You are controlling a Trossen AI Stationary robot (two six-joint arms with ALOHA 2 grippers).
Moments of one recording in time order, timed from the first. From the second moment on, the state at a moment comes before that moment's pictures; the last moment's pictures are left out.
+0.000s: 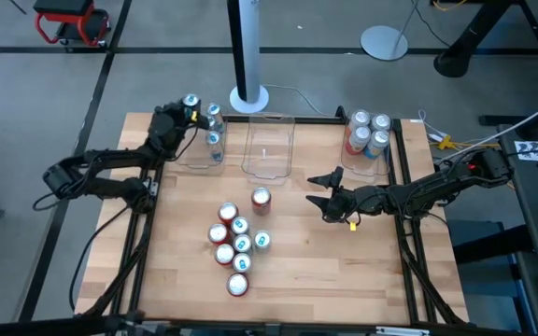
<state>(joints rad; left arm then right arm) 0.84 1.19 0.30 0.89 -0.50 -0.02 0.20 1.22 0.36 0.63 0.52 -0.92</state>
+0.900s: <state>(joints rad) 0.90 1.48 0.30 1.06 -0.48 -0.14 0.20 1.22 0.36 0.63 0.52 -0.92</state>
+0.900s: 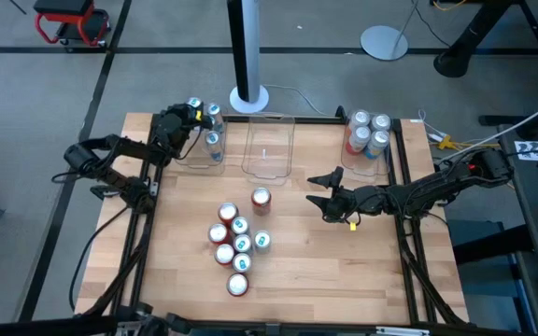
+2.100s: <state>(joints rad) 0.93 1.21 0.21 0.90 -0.42 -0.05 0.20 1.22 0.36 0.62 0.51 -0.90</state>
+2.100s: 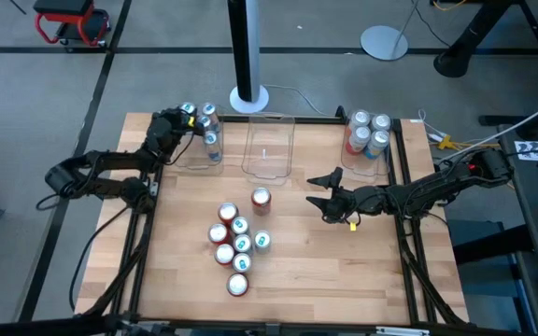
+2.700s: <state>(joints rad) 0.93 1.20 0.20 0.88 -0.40 -0.03 0.20 1.22 0.36 0.63 0.51 -0.91</state>
